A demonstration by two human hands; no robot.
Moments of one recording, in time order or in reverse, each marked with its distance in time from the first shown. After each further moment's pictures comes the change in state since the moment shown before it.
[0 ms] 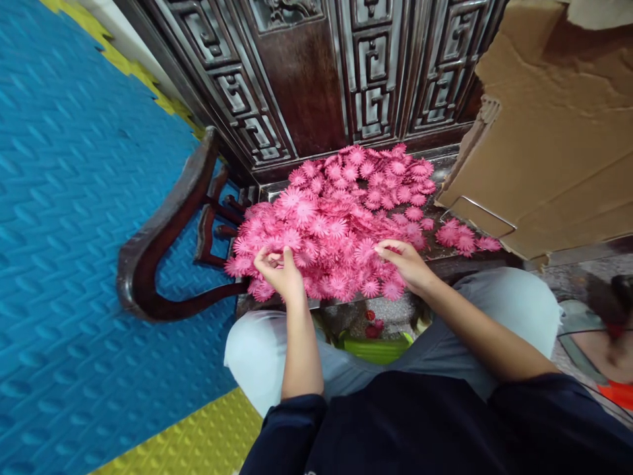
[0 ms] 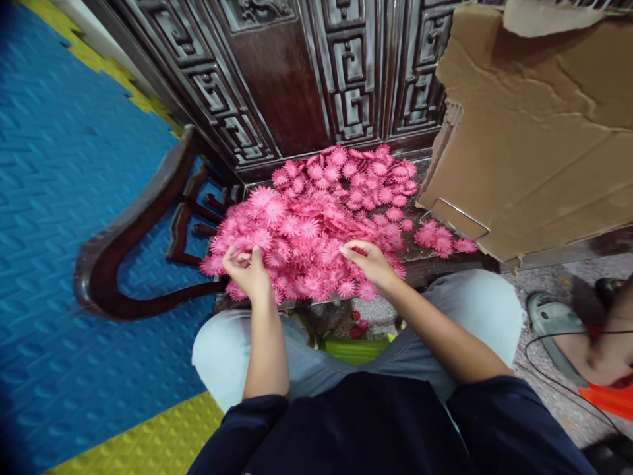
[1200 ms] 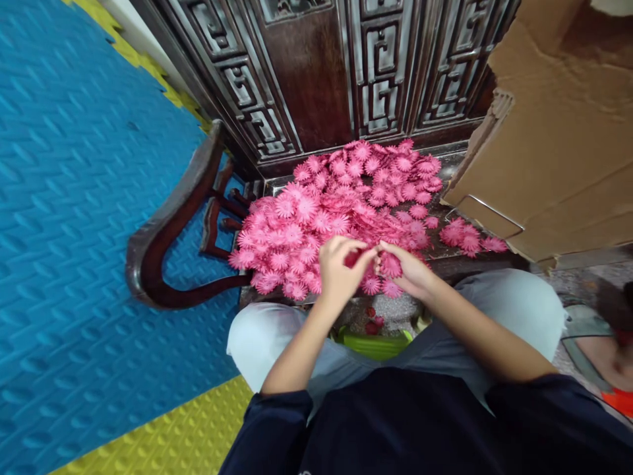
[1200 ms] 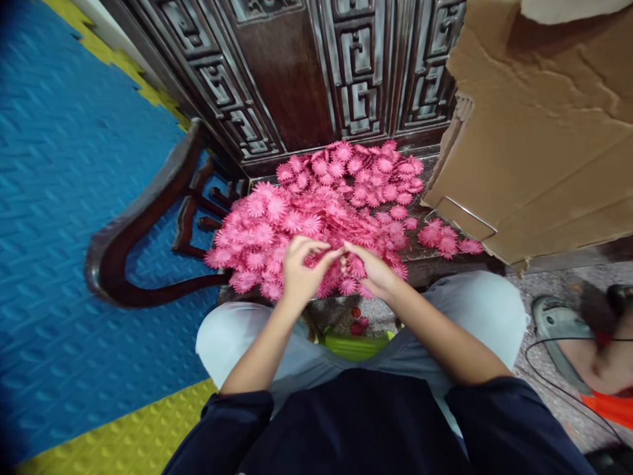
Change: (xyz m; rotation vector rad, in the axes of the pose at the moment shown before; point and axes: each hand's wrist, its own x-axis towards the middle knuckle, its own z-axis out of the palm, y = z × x) left_hand -0.063 0.066 0.009 0.104 -0.715 0.599; right_hand -0.010 -0.012 0.007 0.450 -0.154 0.384
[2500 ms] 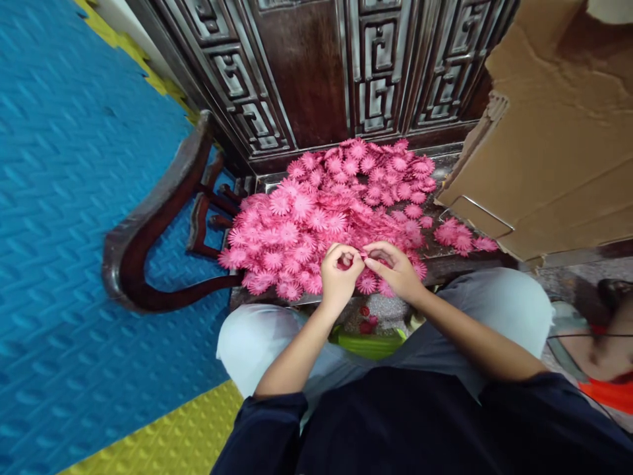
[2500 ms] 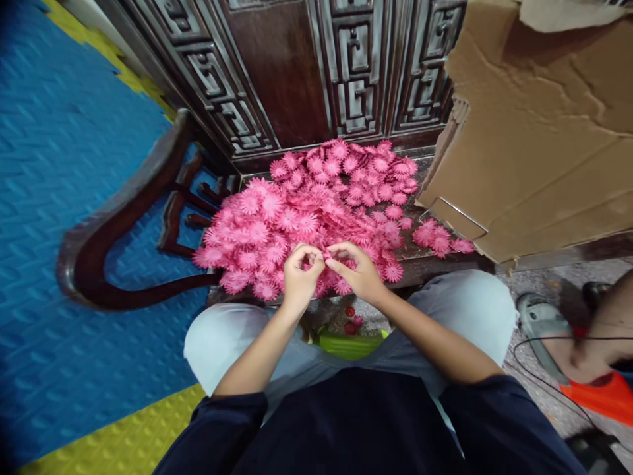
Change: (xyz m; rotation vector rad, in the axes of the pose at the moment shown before) left_hand -0.013 0.002 0.013 -0.464 0.032 -0.340; right_hand -0.004 0.018 0.001 -0.630 0.015 -0.591
